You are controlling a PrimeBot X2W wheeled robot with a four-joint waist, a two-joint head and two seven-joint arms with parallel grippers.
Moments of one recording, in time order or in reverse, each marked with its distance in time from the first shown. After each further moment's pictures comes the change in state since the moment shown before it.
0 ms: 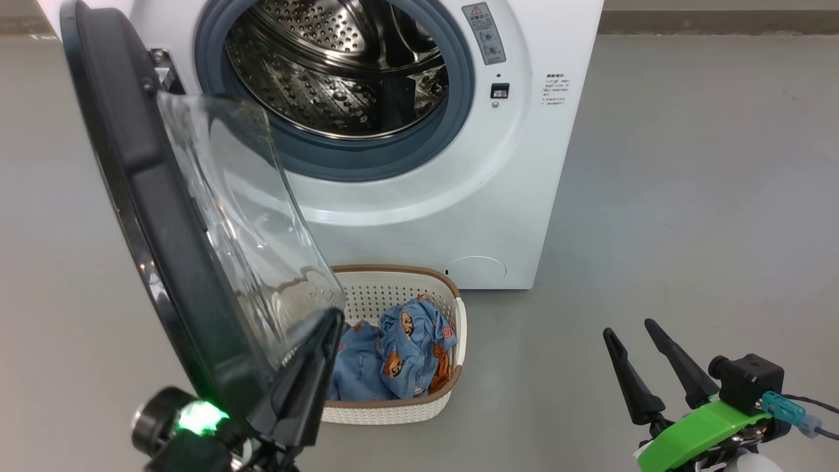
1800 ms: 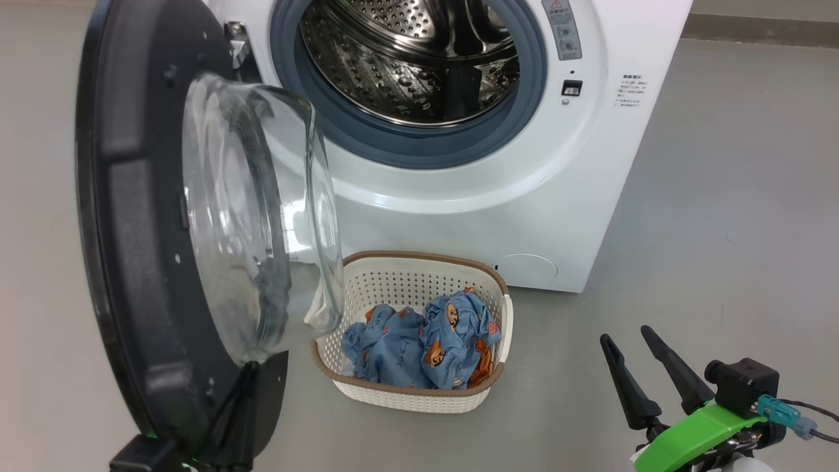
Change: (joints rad) left arm 0.041 -0.007 0.108 0.417 -0.160 0.069 -0.070; right arm 0.000 0.007 0.011 0.026 0.018 0.000 0.000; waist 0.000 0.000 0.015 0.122
